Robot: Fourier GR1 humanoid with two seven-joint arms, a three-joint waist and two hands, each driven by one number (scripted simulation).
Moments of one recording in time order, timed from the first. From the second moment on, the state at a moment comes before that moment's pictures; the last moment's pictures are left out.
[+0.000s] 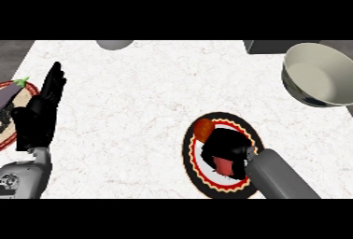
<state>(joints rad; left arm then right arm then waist) -0.21 0.29 0.01 -1.60 -0.10 0.19 0.18 -0.42 -0.24 0.55 -1.10 1.01 0.32 -0.54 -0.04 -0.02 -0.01</state>
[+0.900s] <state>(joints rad) -0.18 0.28 0.02 -1.61 -0.11 0.18 0.17 -0.04 -0.01 0.36 -1.88 0.81 0.16 0.26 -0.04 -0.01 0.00</state>
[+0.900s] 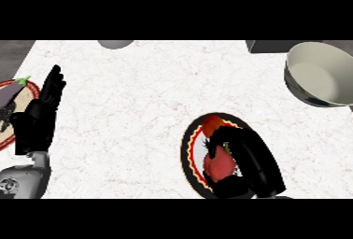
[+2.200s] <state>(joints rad) -0.23 0.24 0.01 -1.60 -0.14 0.15 0.18 -0.45 -0.37 -0.43 -1.31 0.56 -0.03 -0.04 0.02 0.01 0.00</state>
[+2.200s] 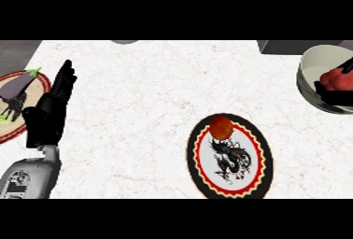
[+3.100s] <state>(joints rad) -0.28 0.21 -0.01 -1.60 -0.15 0.14 0.19 -0.74 -0.61 -0.55 -0.44 0.69 -0.30 -0.36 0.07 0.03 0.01</state>
